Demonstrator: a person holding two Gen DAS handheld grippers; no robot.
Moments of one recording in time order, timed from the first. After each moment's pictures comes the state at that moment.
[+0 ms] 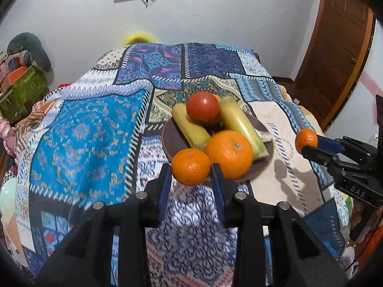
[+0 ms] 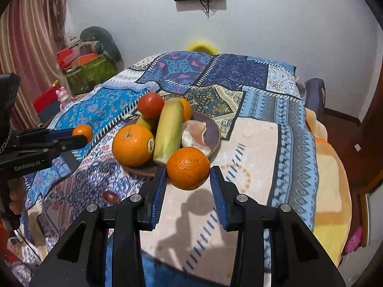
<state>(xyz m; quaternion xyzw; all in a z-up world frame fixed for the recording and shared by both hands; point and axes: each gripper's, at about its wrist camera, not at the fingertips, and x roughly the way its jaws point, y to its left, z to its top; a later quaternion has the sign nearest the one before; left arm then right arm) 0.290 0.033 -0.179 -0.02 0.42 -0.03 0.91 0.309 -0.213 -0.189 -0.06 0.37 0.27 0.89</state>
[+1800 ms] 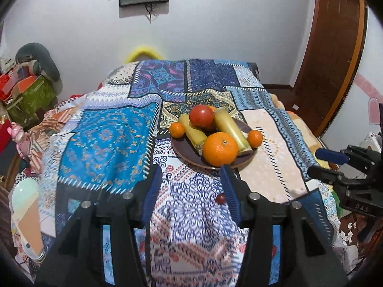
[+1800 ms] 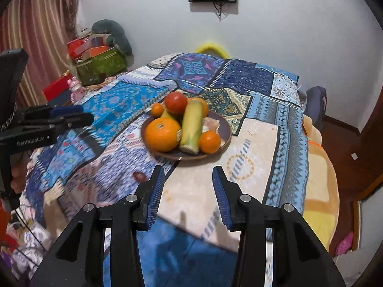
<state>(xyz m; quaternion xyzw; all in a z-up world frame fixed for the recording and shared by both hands) 0.212 0.031 -0.123 -0.01 0.38 -0.02 0.92 0.244 -0.211 -0.151 -0.09 0.38 0.29 0.88</state>
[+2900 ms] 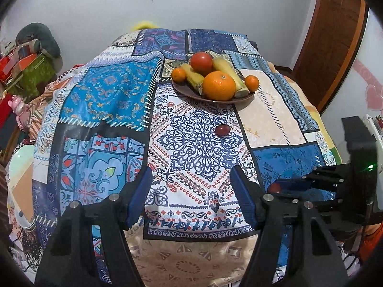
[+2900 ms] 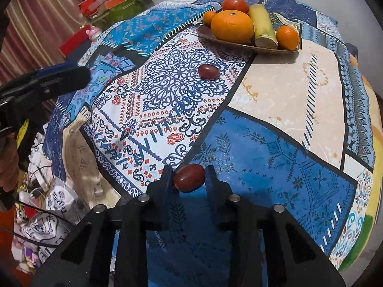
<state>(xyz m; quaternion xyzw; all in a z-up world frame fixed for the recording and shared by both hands) 0.149 0.034 -0.179 -0.02 0.45 -0.03 0.89 0.181 -0.161 -0.246 -0.10 0.51 0.33 0.79</state>
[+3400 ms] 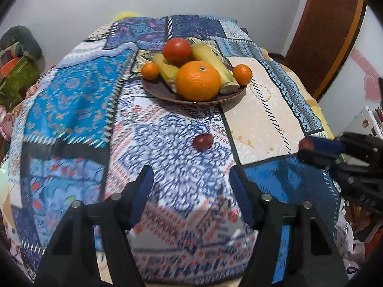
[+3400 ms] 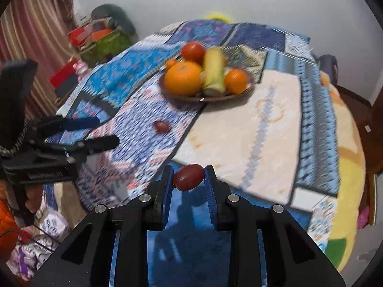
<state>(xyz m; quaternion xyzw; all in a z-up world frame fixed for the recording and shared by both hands) 0.217 -0.003 -0.213 -0.01 0.48 -0.06 0.87 0.225 -0.206 -0.205 -0.06 0.44 0.29 0.84</state>
